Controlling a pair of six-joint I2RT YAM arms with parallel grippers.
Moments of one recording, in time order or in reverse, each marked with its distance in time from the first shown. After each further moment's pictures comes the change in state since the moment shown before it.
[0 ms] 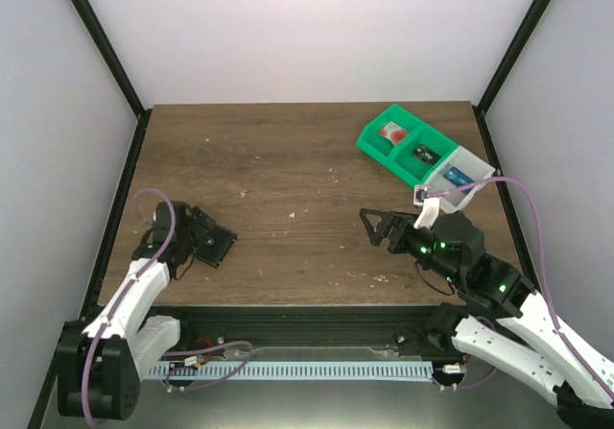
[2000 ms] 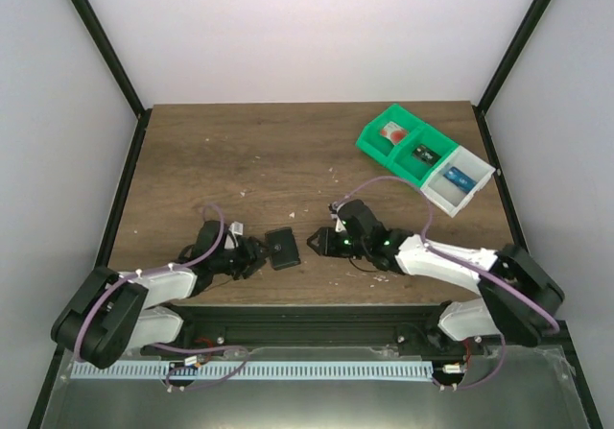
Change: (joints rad) left arm -0.377 0.324 -0.275 0.732 0.577 -0.263; right arm 0.006 0.752 -0.185 0.541 -0.362 0.067
